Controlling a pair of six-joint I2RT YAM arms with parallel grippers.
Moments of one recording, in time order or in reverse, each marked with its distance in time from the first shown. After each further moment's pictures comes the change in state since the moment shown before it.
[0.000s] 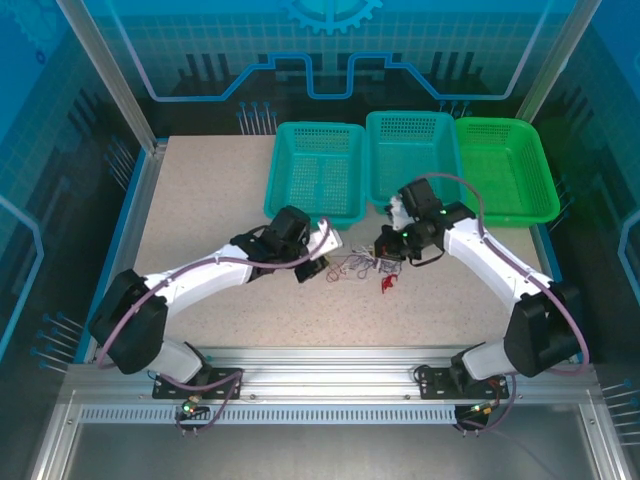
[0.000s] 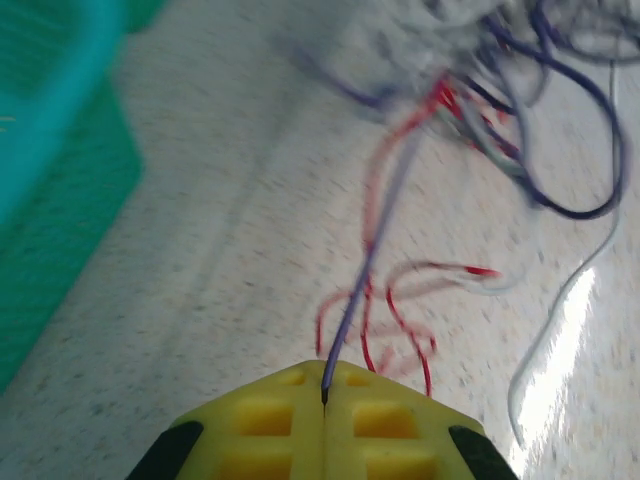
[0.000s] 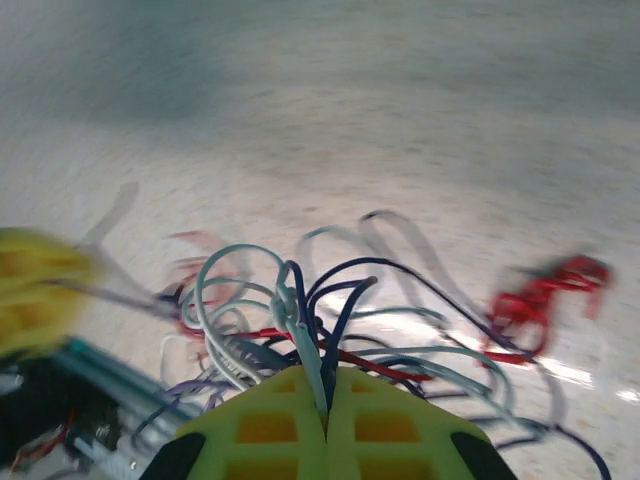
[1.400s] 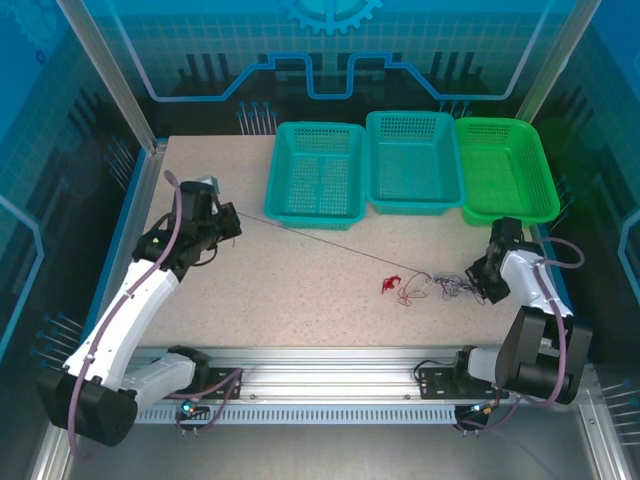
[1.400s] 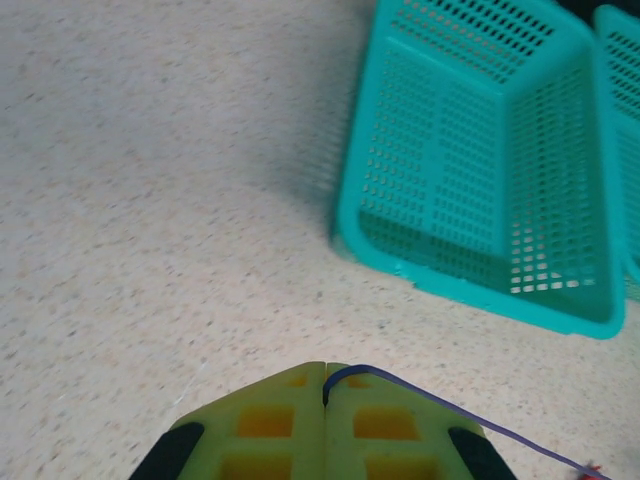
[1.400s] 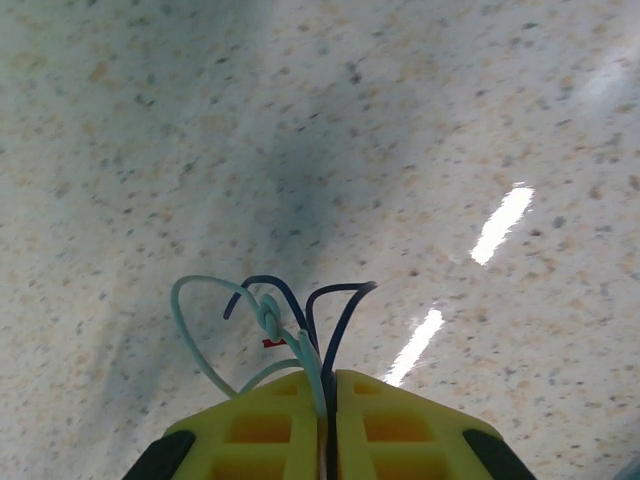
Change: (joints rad) left arm 0.430 -0.404 0.082 -0.406 -0.276 -0.864; right arm -0.625 -0.142 -0.311 -0.036 0.458 0.325
